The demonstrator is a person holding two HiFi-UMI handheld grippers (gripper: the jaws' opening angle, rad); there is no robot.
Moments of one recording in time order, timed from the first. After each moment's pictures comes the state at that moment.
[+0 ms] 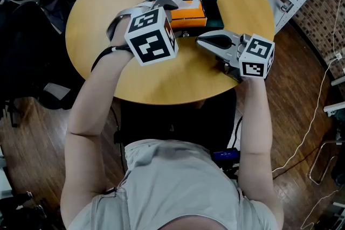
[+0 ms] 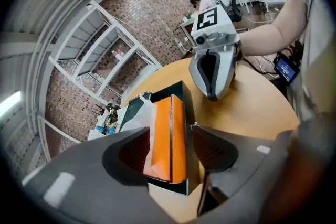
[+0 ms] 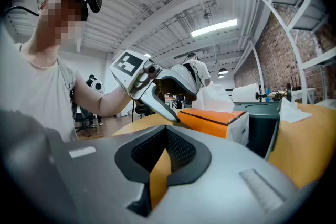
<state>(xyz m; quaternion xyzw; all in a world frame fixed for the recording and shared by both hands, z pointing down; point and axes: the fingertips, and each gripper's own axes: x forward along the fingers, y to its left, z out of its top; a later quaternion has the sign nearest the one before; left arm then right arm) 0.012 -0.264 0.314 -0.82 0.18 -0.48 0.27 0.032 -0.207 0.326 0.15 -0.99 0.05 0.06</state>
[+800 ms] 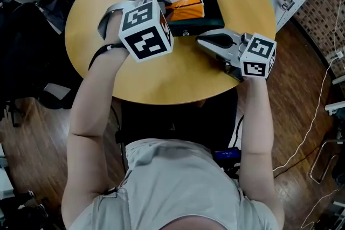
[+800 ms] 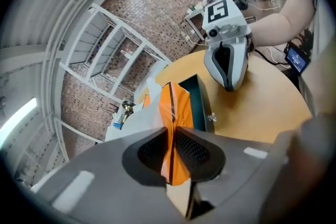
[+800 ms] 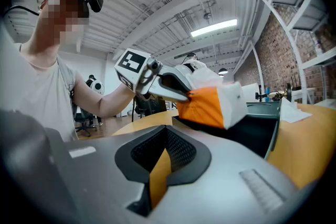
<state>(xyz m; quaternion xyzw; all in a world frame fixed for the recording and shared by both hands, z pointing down) -0.006 -0.284 0.290 -0.78 0.23 -0.49 0.30 0.031 -0.205 0.325 0.15 -0.99 0.05 0.06</state>
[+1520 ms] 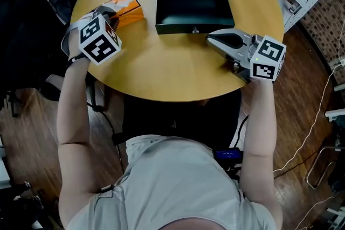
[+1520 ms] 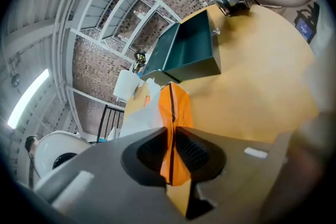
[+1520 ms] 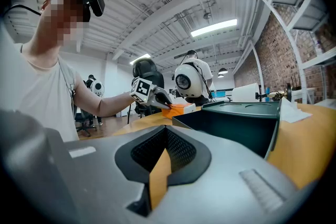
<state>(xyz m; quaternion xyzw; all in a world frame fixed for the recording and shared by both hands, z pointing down) -0.204 -0.310 0.341 -0.70 0.34 -0.59 0.22 0.032 -0.207 0.324 0.15 -0.99 0.05 0.06</state>
